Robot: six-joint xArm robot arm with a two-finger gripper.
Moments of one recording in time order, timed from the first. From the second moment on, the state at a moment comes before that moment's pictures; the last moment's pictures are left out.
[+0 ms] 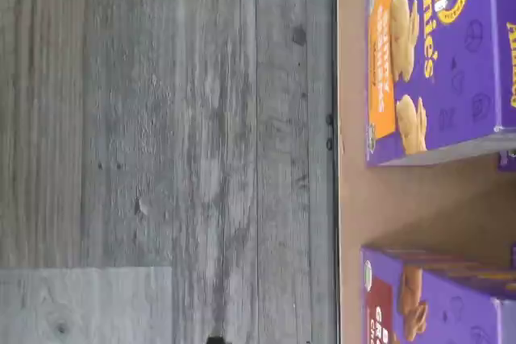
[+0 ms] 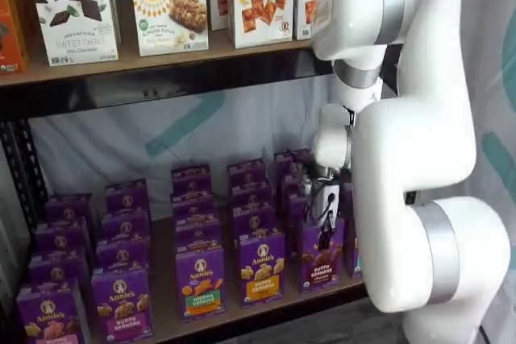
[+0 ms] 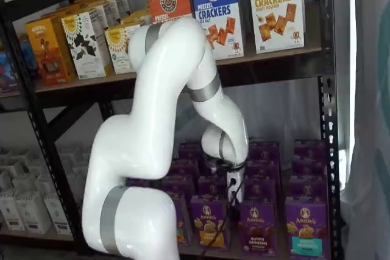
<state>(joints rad) -0.10 0.69 -1.05 0.22 0.34 -1.87</state>
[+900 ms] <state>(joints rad) -0.07 0.70 -1.07 0.59 0.34 -2.18</state>
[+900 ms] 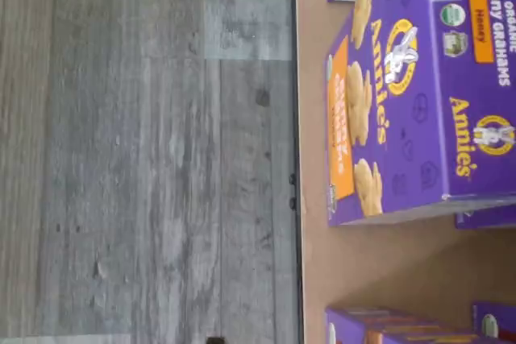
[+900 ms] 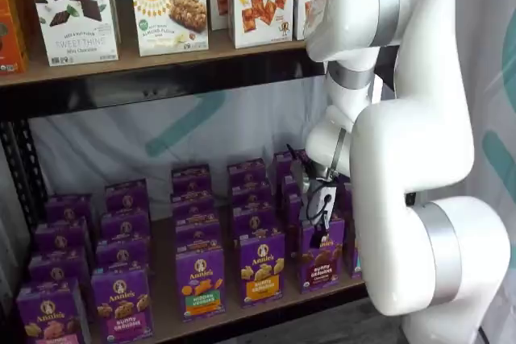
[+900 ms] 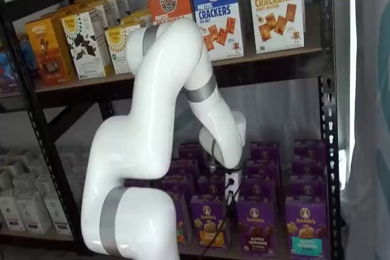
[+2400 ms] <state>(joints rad) -0.13 0.96 -1.39 0.18 0.44 -1.85</state>
